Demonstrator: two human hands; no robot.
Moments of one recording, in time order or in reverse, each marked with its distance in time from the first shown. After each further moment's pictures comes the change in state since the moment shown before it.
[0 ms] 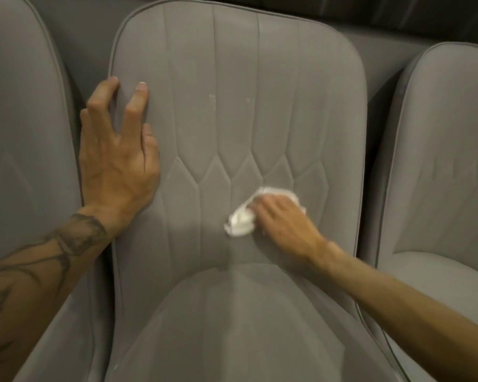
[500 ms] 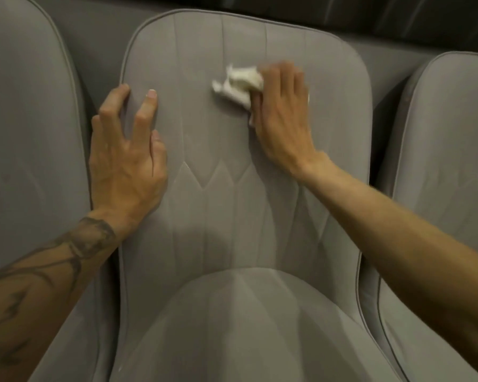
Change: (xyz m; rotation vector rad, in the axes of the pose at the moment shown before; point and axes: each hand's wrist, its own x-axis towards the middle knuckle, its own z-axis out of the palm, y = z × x) left_hand -0.001 -0.002 0.001 0.001 -0.011 -0.016; right_hand 0.158 0.048 -0.072 -0.041 0.521 0.356
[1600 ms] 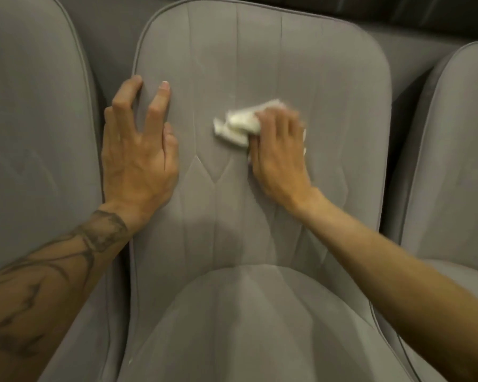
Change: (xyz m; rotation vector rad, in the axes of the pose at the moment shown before) left_hand 0.000 -0.002 0.000 0.012 -0.006 0.008; right_hand -0.066 -0.018 0.023 0.037 -0.050 -0.013
